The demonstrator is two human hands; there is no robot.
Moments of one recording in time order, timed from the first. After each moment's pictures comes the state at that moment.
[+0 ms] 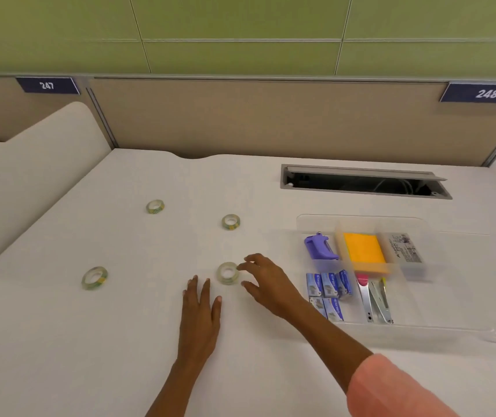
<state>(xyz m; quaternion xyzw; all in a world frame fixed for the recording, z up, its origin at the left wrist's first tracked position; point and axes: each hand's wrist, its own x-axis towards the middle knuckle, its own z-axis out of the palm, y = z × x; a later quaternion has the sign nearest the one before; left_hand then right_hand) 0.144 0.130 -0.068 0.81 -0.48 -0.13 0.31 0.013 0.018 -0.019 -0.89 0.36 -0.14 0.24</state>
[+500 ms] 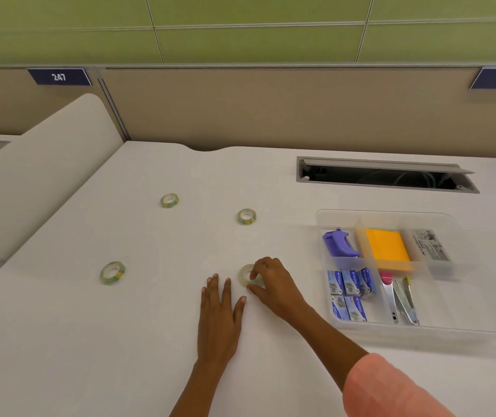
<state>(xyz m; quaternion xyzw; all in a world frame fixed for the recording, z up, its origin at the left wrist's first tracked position) 0.144 0.134 -0.075 0.82 -0.50 -0.09 0.26 0.041 0.024 -0.050 -0.86 0.42 -0.15 0.26</state>
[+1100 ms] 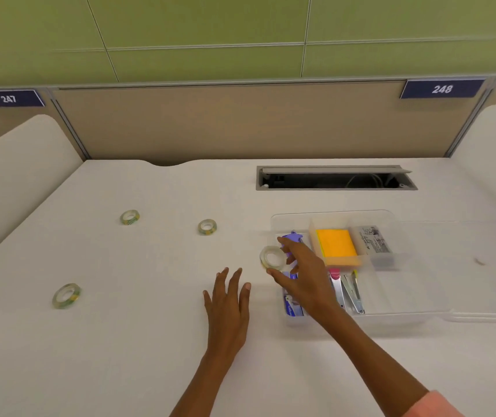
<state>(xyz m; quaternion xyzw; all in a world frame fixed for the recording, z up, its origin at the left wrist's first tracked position) 0.061 0.090 -0.029 0.76 -0.51 -0.19 0.35 -0.076 0.012 0.009 -0.74 0.48 -0.36 0.31</state>
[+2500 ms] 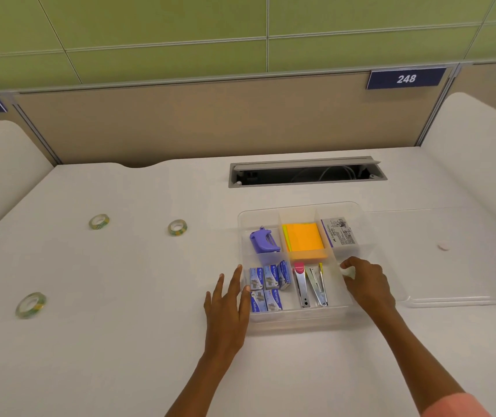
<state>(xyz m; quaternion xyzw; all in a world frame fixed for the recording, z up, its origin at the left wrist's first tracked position) 0.002 0.079 -0.038 0.74 -0.54 -0.24 0.33 -0.240 -0.024 -0.019 -0.65 0.71 -0.16 0.21</state>
